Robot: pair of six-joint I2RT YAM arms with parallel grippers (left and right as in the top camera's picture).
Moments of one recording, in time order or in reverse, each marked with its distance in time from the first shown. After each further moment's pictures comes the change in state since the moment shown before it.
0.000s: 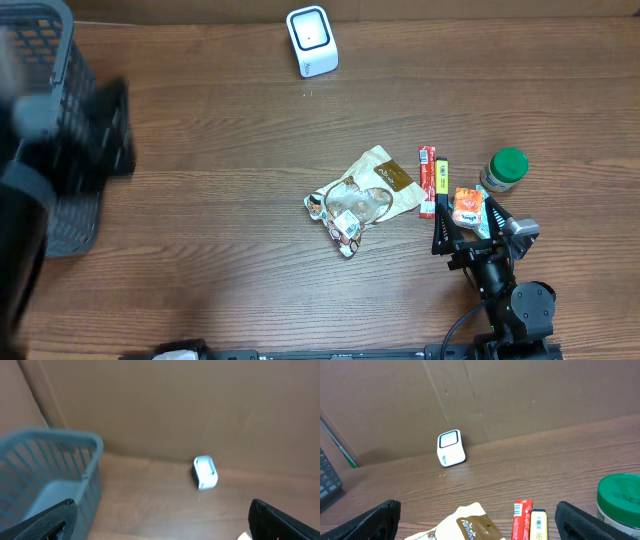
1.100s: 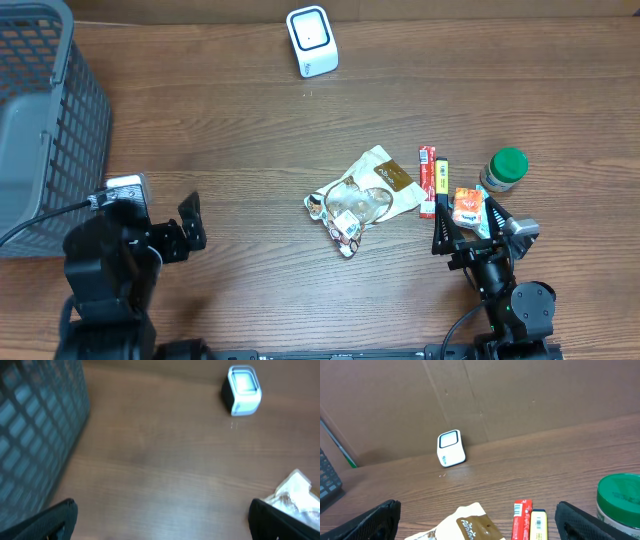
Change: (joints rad) left arm 0.000 -0.627 -1.479 0.632 -0.041 0.000; right arm 0.000 0.000 0.000 -0.001 0.001 0.000
